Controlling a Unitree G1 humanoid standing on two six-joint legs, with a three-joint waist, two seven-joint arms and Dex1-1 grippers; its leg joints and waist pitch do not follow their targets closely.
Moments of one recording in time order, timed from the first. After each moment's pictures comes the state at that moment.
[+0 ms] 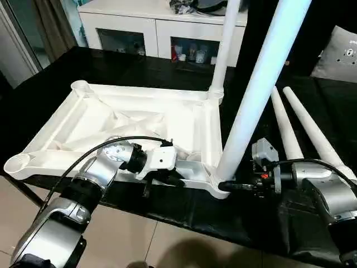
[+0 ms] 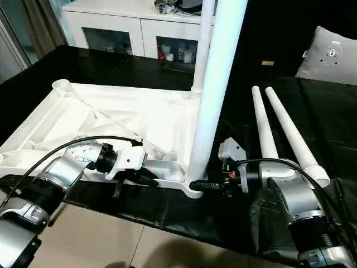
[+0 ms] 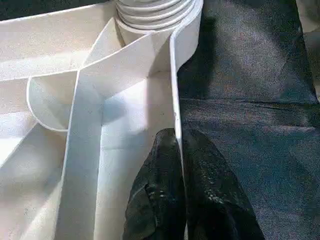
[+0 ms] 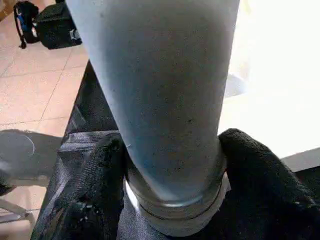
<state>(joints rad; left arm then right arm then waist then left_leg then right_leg) -0.67 0.37 -0.40 0.68 0.08 -0.20 -1.34 -0.33 -0.54 0.14 0.28 0.25 0.23 1.27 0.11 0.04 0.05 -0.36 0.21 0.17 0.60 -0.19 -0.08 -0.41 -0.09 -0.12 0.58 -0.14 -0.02</state>
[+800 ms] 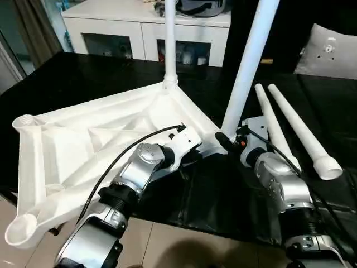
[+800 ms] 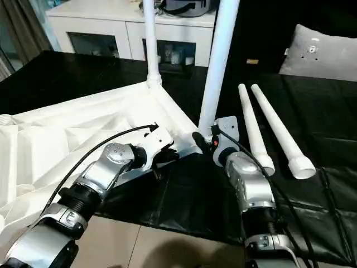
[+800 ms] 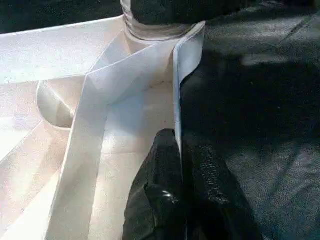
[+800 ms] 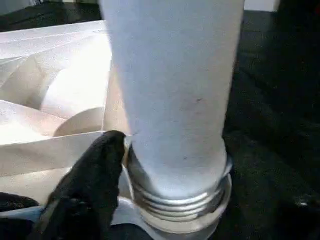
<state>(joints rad) -0.66 0.08 -0.29 0.65 0.16 0.21 -0.74 -0.43 -0.15 -0.06 0.43 0.12 0.27 0.40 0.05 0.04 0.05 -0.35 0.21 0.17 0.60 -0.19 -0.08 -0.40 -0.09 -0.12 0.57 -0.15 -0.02</state>
